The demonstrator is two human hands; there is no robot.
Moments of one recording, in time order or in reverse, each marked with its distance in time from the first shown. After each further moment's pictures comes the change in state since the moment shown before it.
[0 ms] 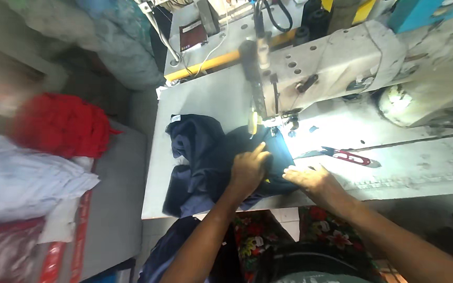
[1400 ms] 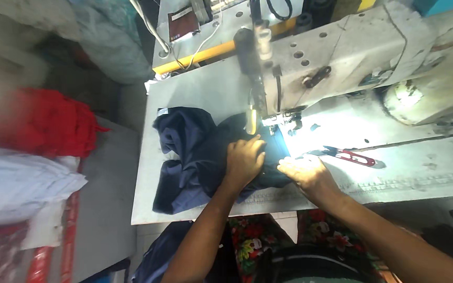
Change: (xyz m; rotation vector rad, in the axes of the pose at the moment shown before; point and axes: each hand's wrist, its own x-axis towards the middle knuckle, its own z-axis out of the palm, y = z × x) left_hand 0.026 -0.016 0.008 0.031 0.034 -0.069; right_hand 0.019 -0.001 0.011 -0.110 0.032 0.073
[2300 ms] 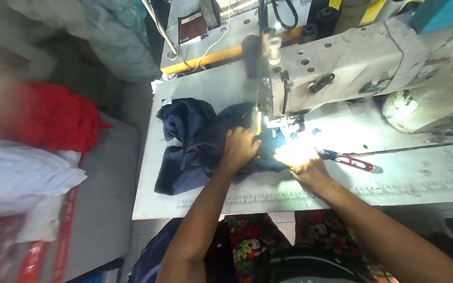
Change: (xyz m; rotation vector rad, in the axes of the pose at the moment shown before) left_hand 0.038 -0.027 -0.012 0.025 -0.181 -0.092; right_hand 0.029 0.016 0.008 0.009 -0.009 -0.004
